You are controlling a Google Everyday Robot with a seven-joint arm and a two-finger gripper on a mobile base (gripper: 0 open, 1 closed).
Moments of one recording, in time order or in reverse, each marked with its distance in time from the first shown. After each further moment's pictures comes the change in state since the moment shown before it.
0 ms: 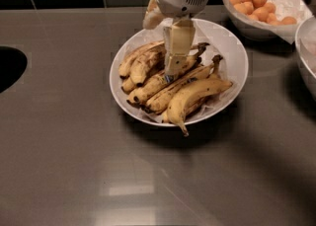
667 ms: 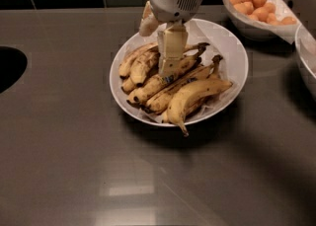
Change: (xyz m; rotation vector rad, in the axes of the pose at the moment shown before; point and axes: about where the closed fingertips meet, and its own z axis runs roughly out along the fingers) arm -0.006 -0.006 0.017 -0.031 -0.008 -0.009
